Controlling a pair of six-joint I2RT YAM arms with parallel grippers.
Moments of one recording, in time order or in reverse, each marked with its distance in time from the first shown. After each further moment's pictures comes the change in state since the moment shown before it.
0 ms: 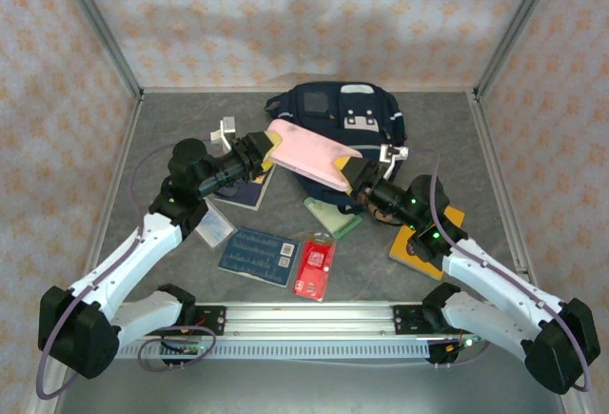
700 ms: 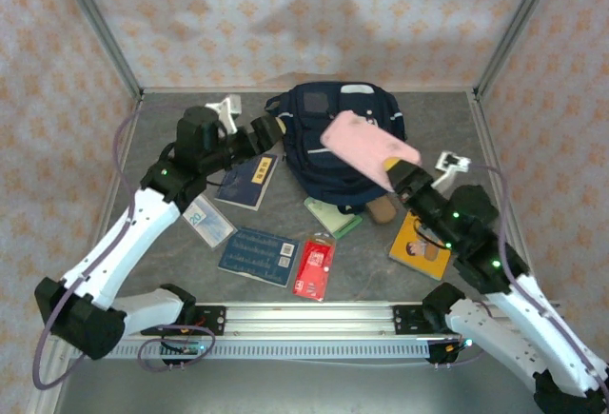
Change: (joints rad) left arm -0.058 0.152 0.428 -0.613 -0.255 0.634; right arm -0.004 -0.326 0.269 -0.803 0.465 -0.275
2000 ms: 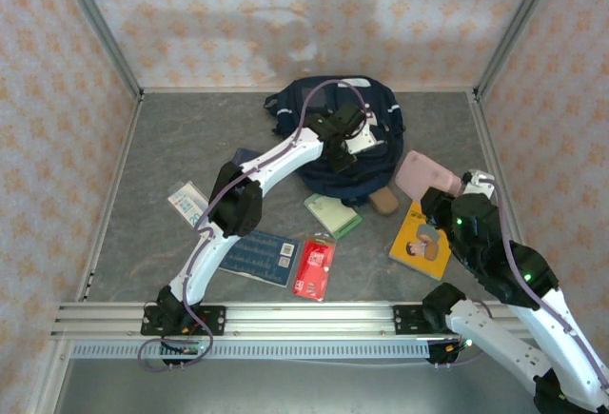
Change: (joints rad) left arm -0.261 1.214 1.082 -0.566 -0.298 1.184; right arm -0.003 -0.027 0.128 -0.570 0.343 -0.378
